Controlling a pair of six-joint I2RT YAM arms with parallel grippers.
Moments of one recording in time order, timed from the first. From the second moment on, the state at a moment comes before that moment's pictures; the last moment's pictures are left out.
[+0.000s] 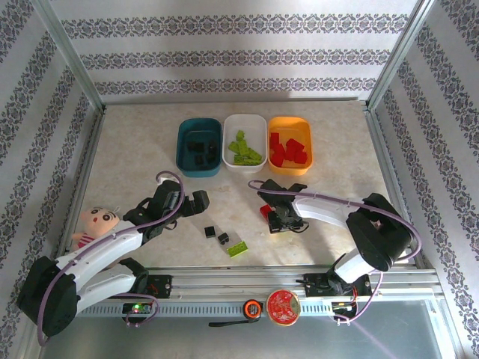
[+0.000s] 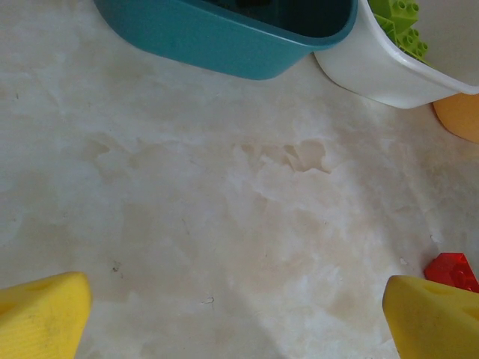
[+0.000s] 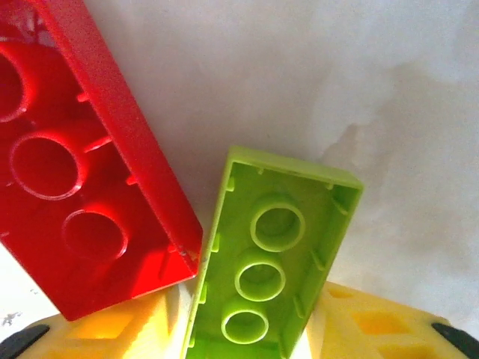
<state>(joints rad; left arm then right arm) -0.54 1.01 0.50 -0.25 -0.08 -0.74 0.72 1.55 0.80 -0.77 0.06 0.60</state>
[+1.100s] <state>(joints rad) -0.54 1.04 0.54 -0.26 -0.04 -0.71 0.57 1.87 1.54 -0.68 0.08 0.39</state>
